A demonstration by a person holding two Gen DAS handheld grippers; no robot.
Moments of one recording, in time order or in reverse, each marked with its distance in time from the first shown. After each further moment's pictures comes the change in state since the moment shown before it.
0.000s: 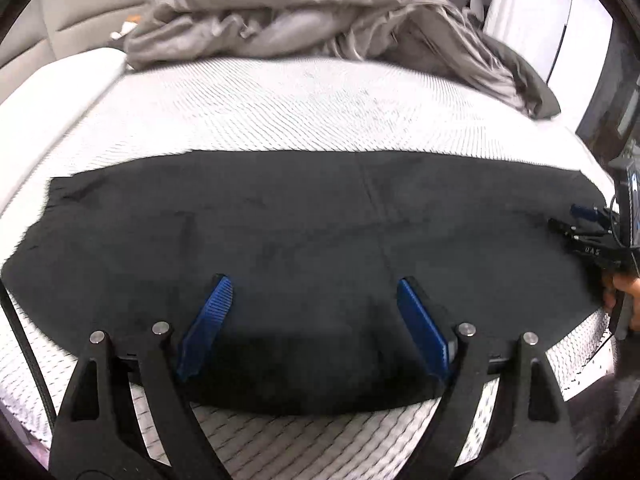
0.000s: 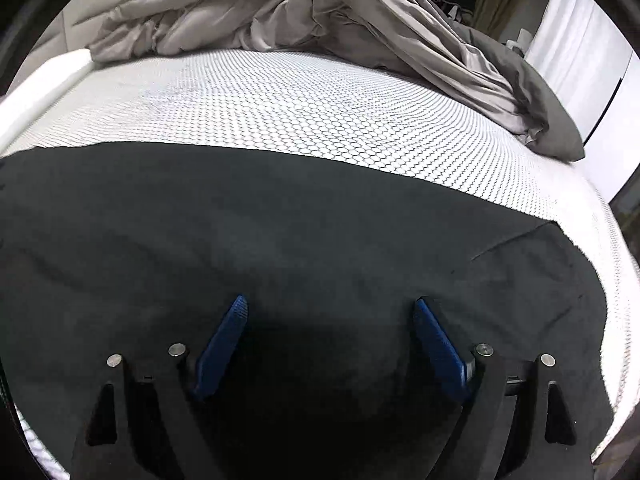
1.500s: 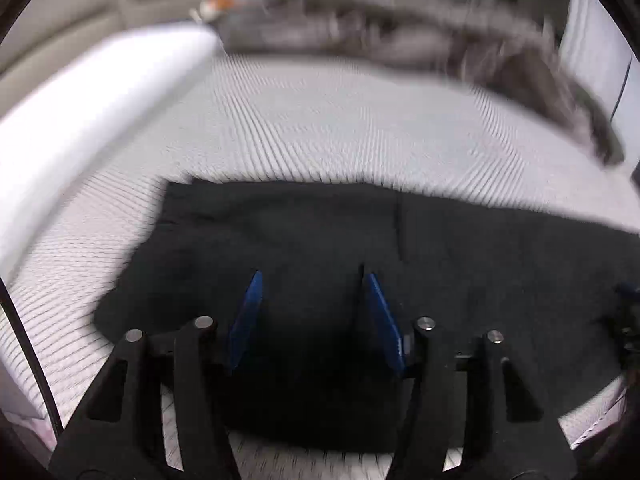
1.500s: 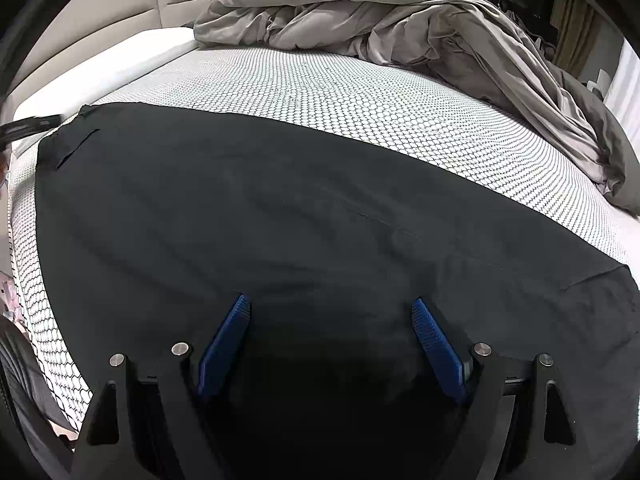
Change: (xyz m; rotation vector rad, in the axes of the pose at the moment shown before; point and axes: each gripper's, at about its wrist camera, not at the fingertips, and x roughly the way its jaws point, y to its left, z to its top) left arm 0.023 0.140 0.023 -0.137 0.096 0.218; right arm -0.007 0.063 -0.011 -0.190 -0.037 0.244
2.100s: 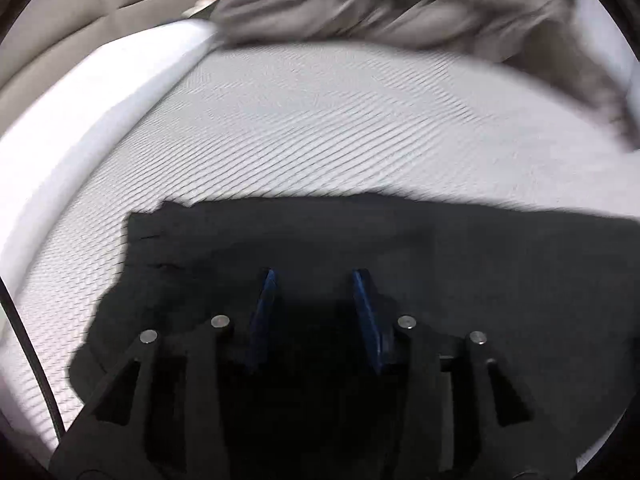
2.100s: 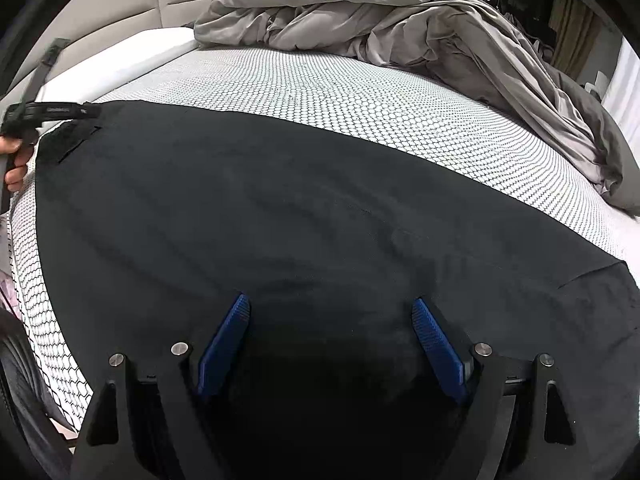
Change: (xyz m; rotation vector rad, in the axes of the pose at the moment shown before) left arm 0.029 -0.031 0.019 0.025 0.004 0.201; right arm -0.001 -0.001 -0.005 -0.003 -0.004 -0.009
